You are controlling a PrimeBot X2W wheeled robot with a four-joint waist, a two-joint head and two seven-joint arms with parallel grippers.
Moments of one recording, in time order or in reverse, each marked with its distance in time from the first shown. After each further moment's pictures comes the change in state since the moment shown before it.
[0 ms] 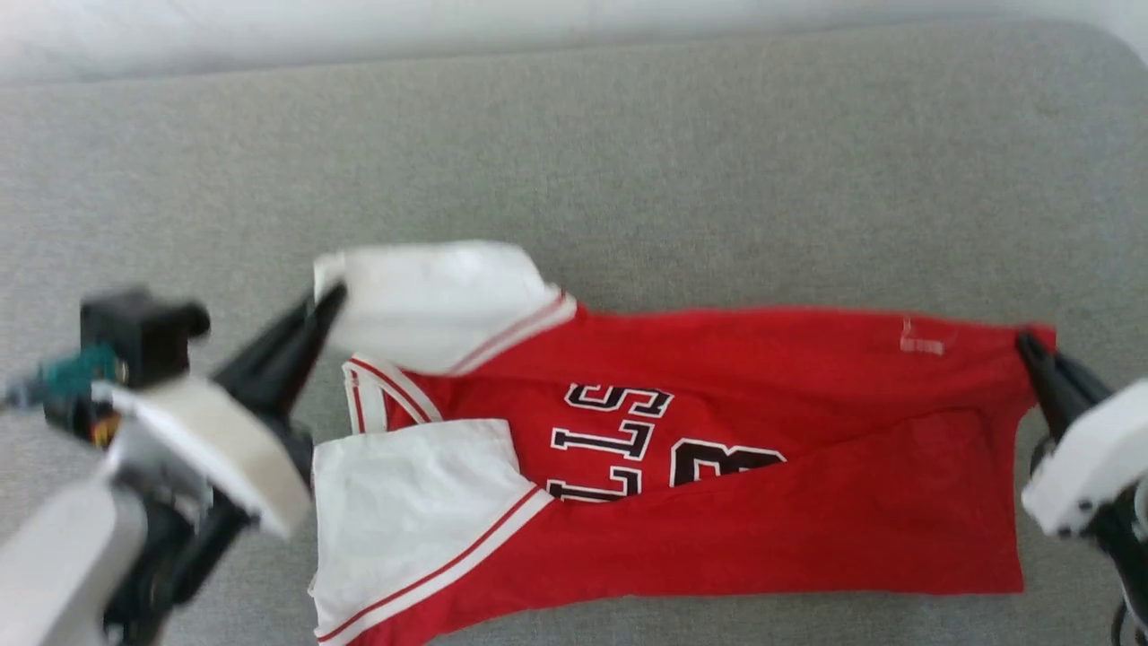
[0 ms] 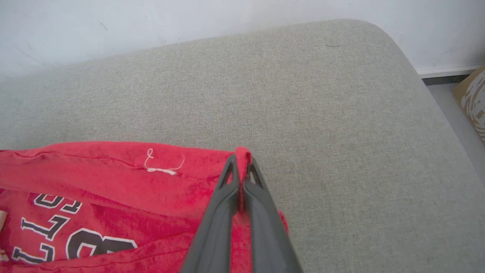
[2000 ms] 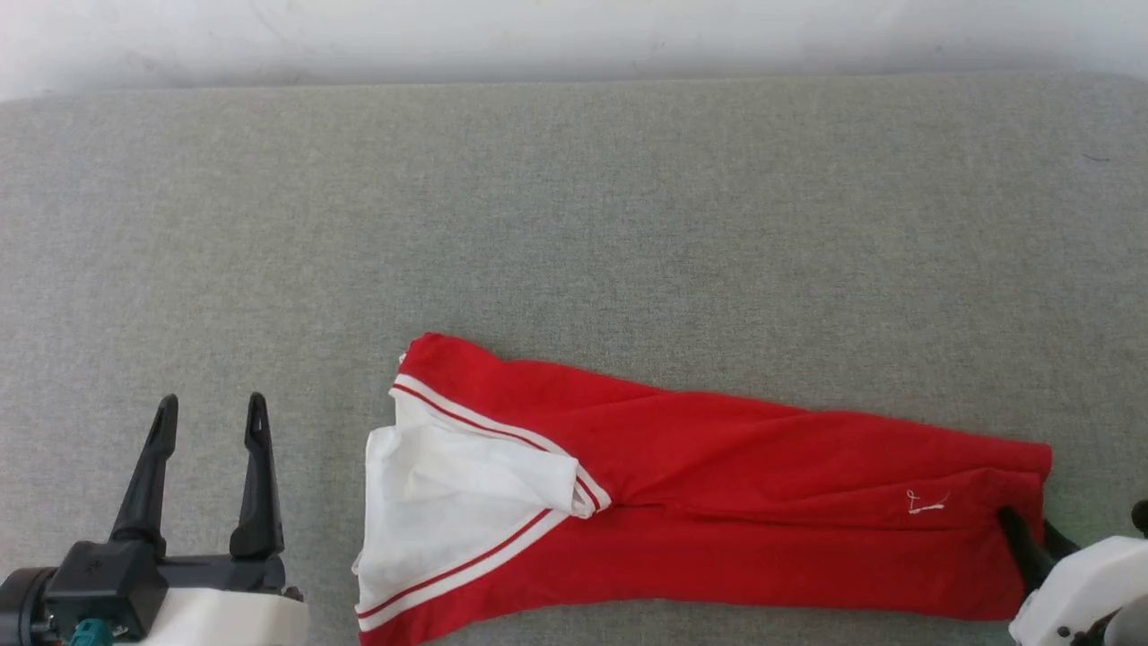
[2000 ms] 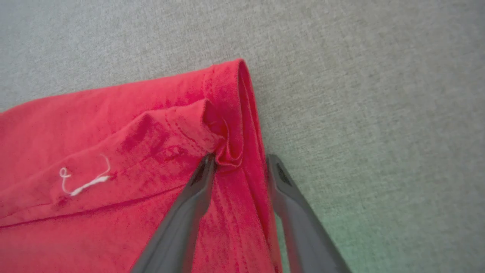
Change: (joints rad) left arm 0.490 -0.334 0.342 -0.064 0.504 0.196 -0.356; right arm 0.203 0.026 -0.080 0.348 0.056 0.000 -0.219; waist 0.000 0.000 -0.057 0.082
